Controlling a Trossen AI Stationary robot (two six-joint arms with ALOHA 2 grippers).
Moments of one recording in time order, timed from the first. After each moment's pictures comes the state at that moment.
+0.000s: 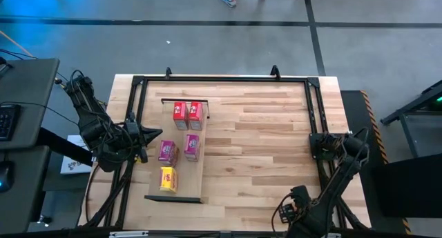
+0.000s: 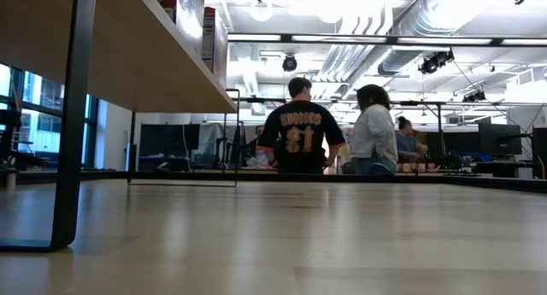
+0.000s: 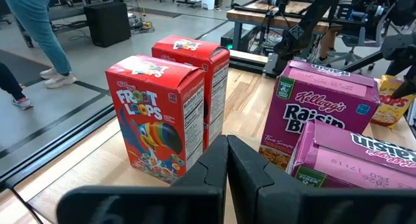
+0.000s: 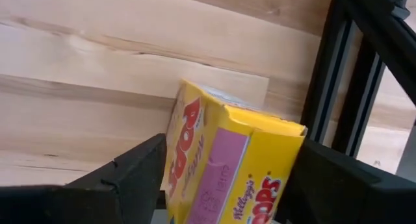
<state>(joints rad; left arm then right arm) -0.96 0.74 0.76 -0.92 -1.27 -0.93 0.98 1.96 1.64 -1.49 -0.11 2.33</state>
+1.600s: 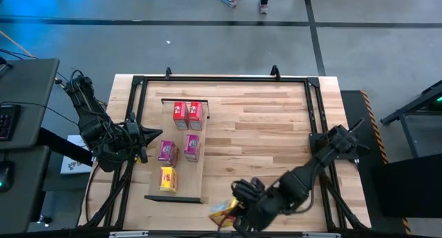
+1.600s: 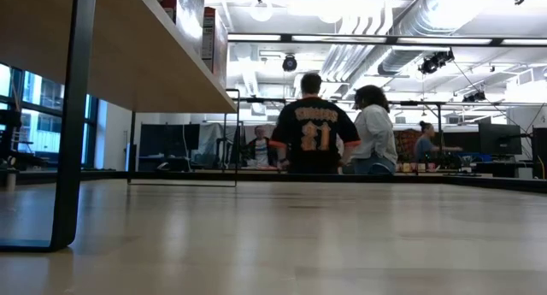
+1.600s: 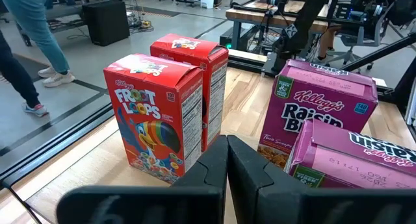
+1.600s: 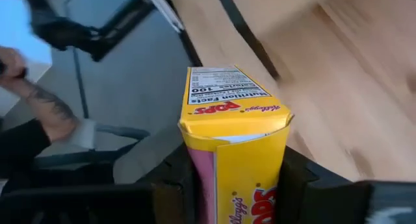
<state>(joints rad) -0.96 0.74 0.76 -0.92 -1.26 -0.93 0.69 1.96 2.04 -0.94 0.28 1.16</state>
